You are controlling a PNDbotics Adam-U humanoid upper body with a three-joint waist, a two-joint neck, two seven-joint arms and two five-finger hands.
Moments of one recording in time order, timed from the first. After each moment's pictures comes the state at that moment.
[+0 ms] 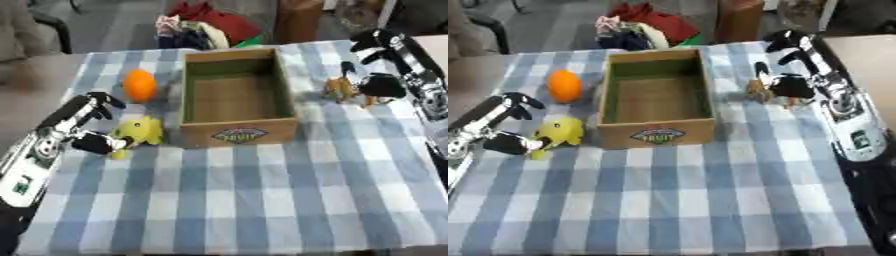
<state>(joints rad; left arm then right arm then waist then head) -0.43 0.48 -0.17 -1.36 -0.61 0.11 -0.29 -0.66 -0.36 0.06 -1.28 0.39 -0.12 0.15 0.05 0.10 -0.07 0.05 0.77</state>
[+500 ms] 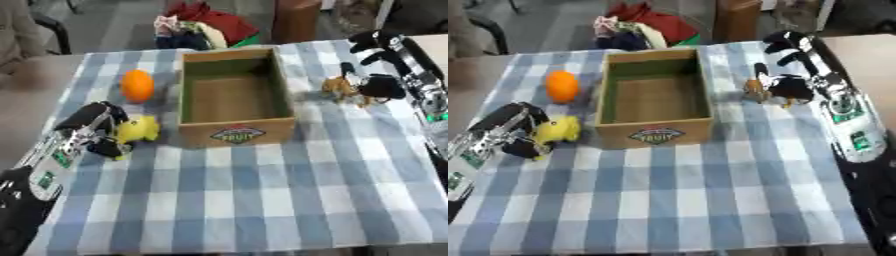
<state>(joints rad) -0.48 0.46 -0.20 -1.25 -0.75 0.12 -0.18 -0.66 -0.36 0.06 -1.28 0.39 -0.12 0.15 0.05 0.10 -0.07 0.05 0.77</state>
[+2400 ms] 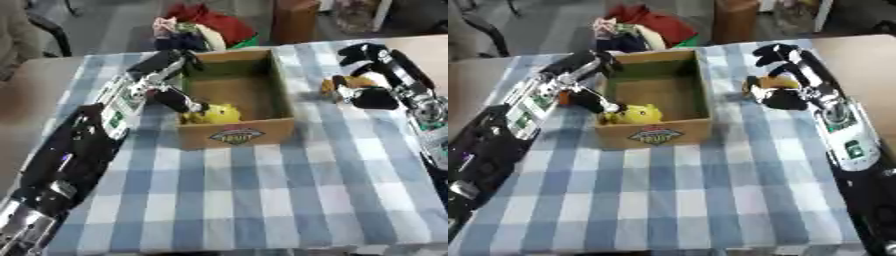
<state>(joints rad) -0.82 0.34 -0.19 -1.12 -0.72 -0.02 -0.26 -0.66 -0.32 0.10 -1.26 0.39 -0.14 0.20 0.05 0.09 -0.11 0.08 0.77</state>
